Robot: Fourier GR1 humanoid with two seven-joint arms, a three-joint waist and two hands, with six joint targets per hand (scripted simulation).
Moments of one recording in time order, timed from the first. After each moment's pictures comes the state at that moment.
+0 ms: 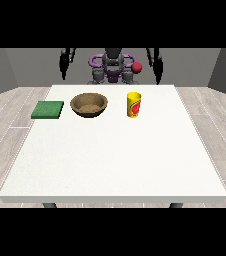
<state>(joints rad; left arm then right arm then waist) 0.03 0.08 -0.01 -1.58 -0.02 0.01 0.02 -0.01 -0.14 -0.02 -1.57 0.01 0.02 0.01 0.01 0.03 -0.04</state>
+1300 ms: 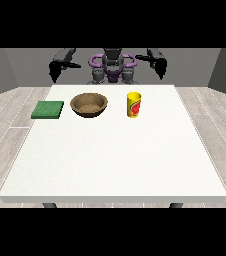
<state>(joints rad) -0.23 0.07 0.13 -1.53 0.11 -0.01 -0.19 -0.18 -0.16 -0.19 -1.45 -0.18 0.14 -0.22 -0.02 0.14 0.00</state>
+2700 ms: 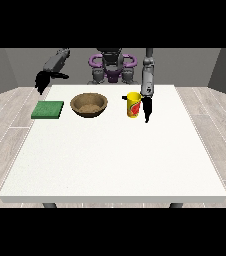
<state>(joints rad) -0.60 0.11 0.27 -0.77 0.05 0.14 -0.72 -0.43 -0.26 -0.23 -1.31 -0.23 0.22 -0.29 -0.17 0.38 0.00</state>
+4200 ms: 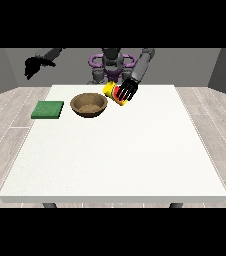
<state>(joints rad) -0.64 0.13 -0.14 -0.72 -0.81 0.81 -0.12 -0.46 -0.34 -0.26 -1.03 -0.24 0.32 -0.26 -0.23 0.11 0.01</state>
